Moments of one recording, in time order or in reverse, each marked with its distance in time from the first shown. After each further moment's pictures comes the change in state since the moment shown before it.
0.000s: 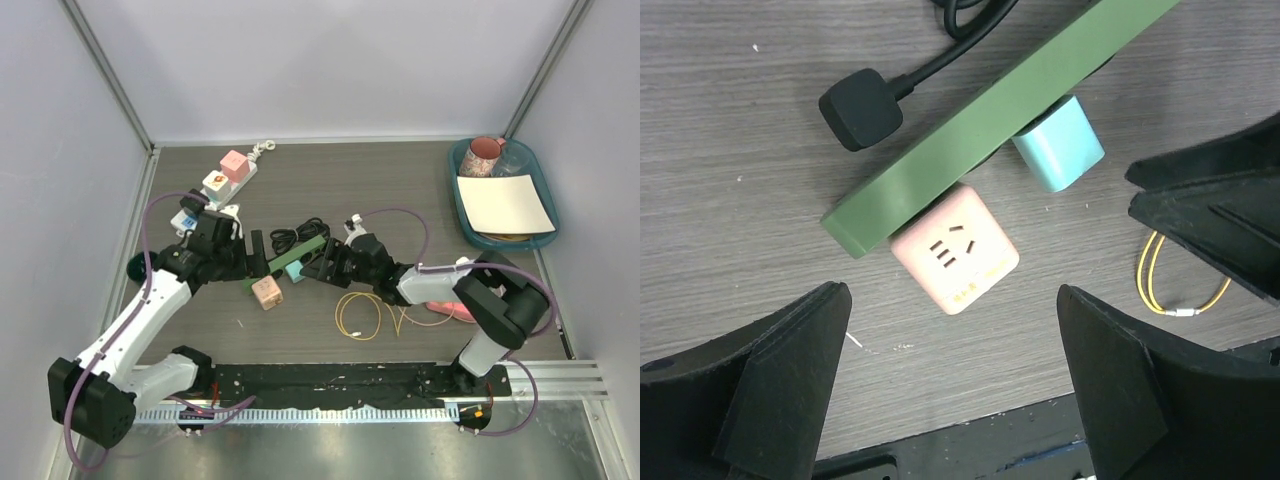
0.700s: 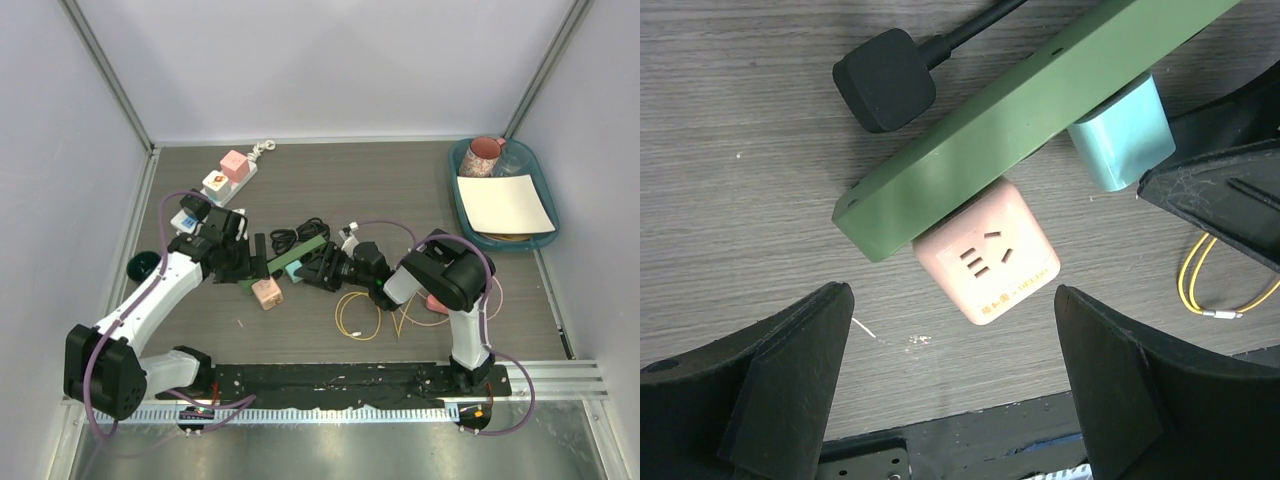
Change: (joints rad) left arm 0.033 0.164 0.016 -0.029 0.026 0.010; right arm -0.061 0.384 -0.034 0.612 -0.214 0.198
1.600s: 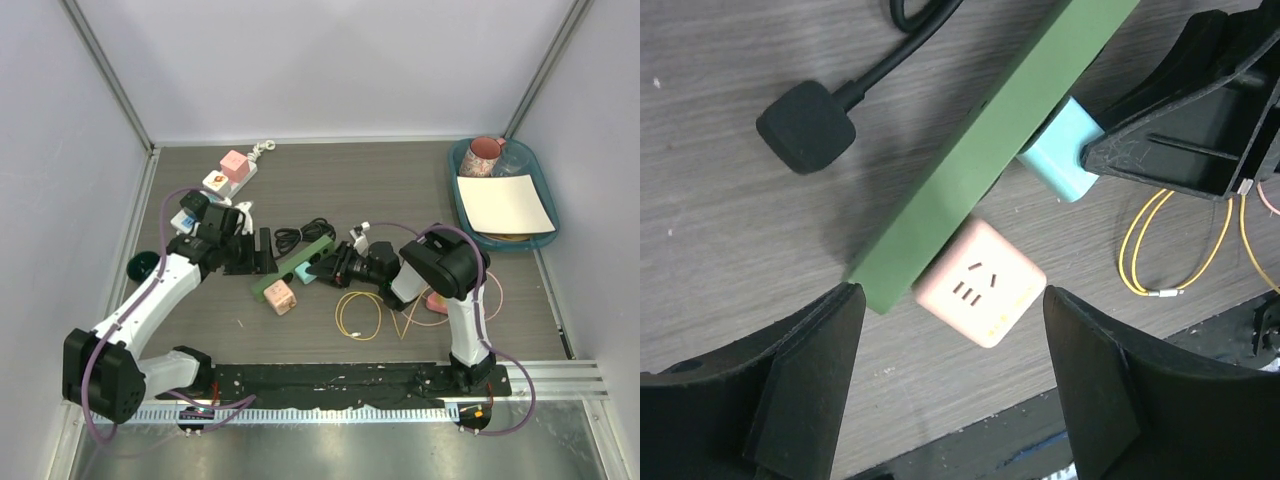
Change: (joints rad) left arm 0.002 -0.017 0.000 0.093 0.131 0.050; right arm -0.094 0.103 -0.041 0.236 -0.129 0.130
